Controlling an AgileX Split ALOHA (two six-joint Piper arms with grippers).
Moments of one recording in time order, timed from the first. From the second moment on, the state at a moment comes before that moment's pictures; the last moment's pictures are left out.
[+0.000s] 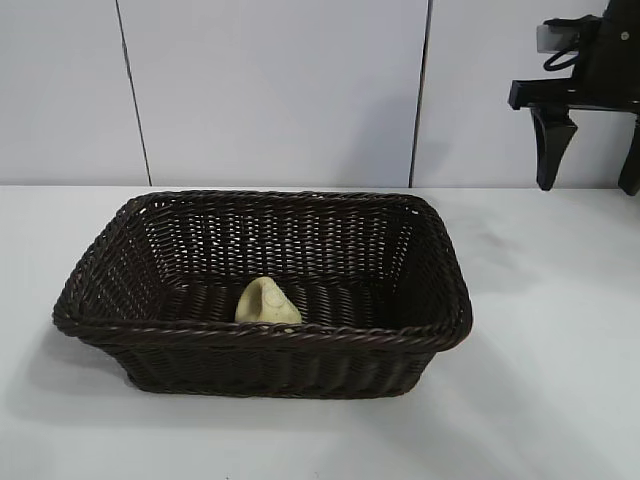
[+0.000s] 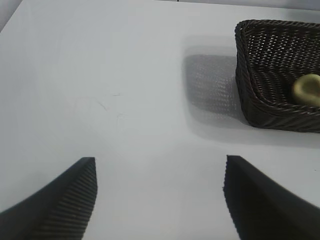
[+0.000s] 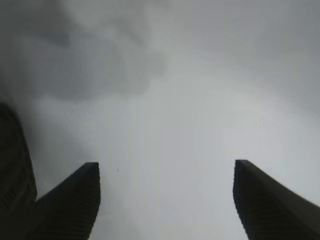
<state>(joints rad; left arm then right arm) 0.00 -0.01 -0.48 -0.04 1.12 0.03 0.06 1.96 -1.65 -0.02 1.21 0.12</state>
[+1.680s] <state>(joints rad) 0.00 -0.01 -0.48 -0.04 1.12 0.03 0.06 0.36 -0.47 -0.03 1.07 0.08</state>
